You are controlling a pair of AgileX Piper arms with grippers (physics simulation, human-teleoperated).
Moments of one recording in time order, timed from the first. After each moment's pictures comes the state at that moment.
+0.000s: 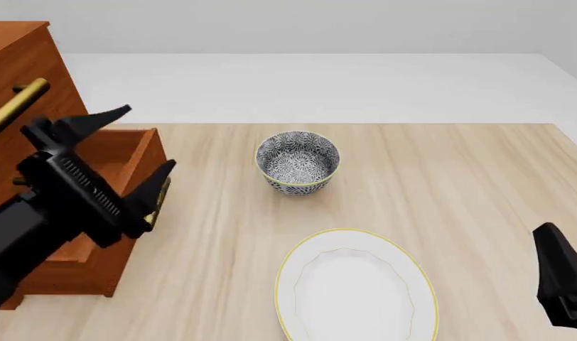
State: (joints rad) left arm -0.45 0.90 -0.39 -0.44 0.96; right arm 0.02 0.00 -0.01 -0.06 0.14
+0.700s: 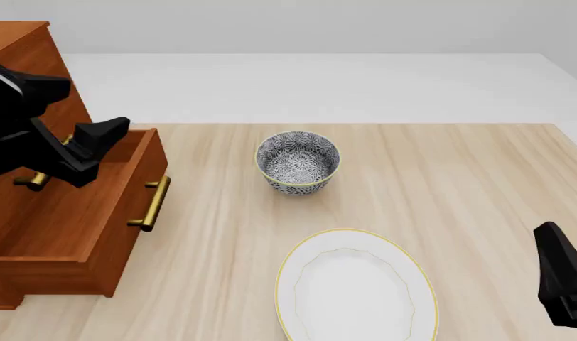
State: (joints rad) left arm -0.31 0.82 -0.78 0.32 0.43; right arm 0.02 0.00 -0.01 -0.06 0.13
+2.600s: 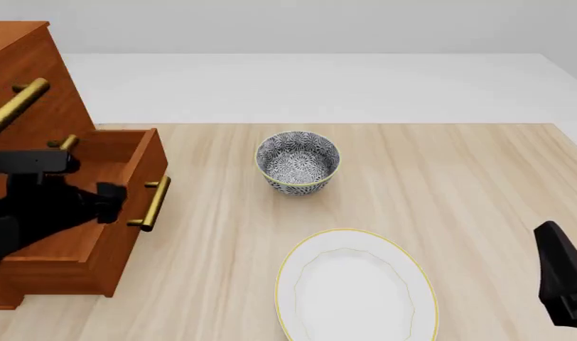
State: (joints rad) left arm -0.03 1.15 -0.48 0.01 -0.03; right arm 0.03 0.00 -0.02 -0.05 0.13
